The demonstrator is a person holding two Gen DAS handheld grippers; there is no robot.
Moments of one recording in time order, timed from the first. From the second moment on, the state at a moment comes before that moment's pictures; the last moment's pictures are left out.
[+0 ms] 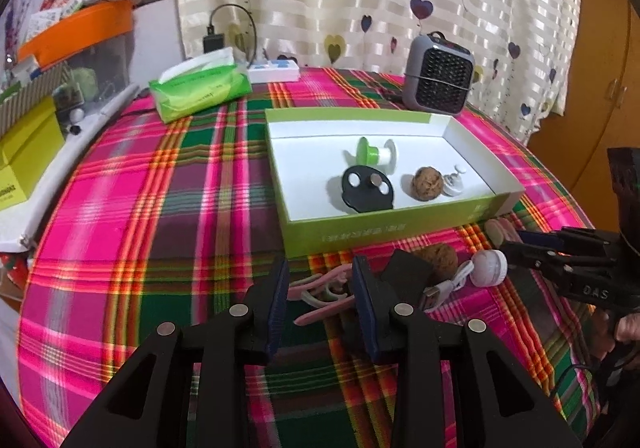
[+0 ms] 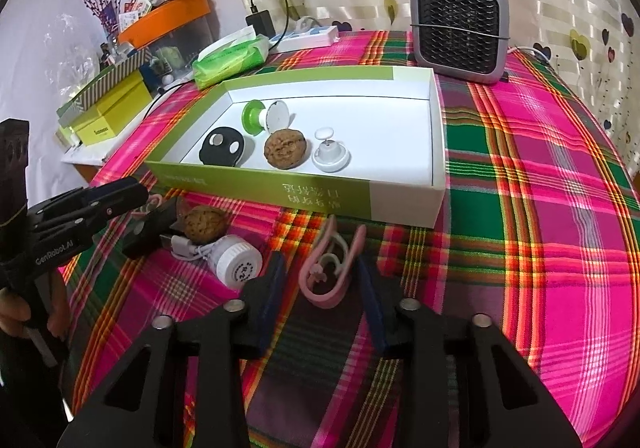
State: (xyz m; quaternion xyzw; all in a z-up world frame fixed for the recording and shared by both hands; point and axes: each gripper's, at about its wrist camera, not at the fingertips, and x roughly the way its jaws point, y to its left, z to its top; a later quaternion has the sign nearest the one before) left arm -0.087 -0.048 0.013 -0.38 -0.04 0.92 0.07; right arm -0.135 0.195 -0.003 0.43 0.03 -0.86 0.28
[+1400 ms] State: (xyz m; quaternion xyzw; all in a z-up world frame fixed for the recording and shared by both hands) left arm -0.085 -0.030 0.002 -0.42 0.00 0.90 0.10; right arm -0.137 0.198 -0.004 0.43 0.02 -0.86 0.29
